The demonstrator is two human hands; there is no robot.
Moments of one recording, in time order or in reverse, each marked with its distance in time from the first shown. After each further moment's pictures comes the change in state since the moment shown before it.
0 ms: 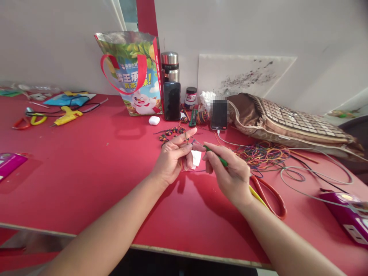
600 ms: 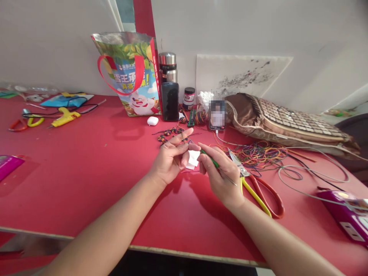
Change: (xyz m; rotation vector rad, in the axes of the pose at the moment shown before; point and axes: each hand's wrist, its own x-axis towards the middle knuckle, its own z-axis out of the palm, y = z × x) left_hand 0.003 0.003 -0.002 -0.080 0.033 -0.018; right_hand -0.002 -0.002 0.009 -0.050 0.006 -0.104
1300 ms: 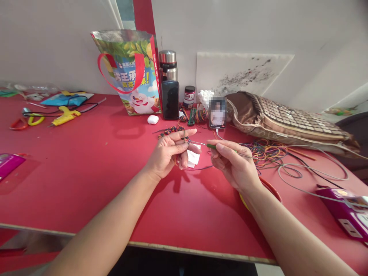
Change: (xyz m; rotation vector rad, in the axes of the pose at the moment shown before) left_hand -0.001 0.016 -0.006 0.248 -0.137 -0.012; right_hand 0.021 0.006 -0.023 0.735 0.050 0.625
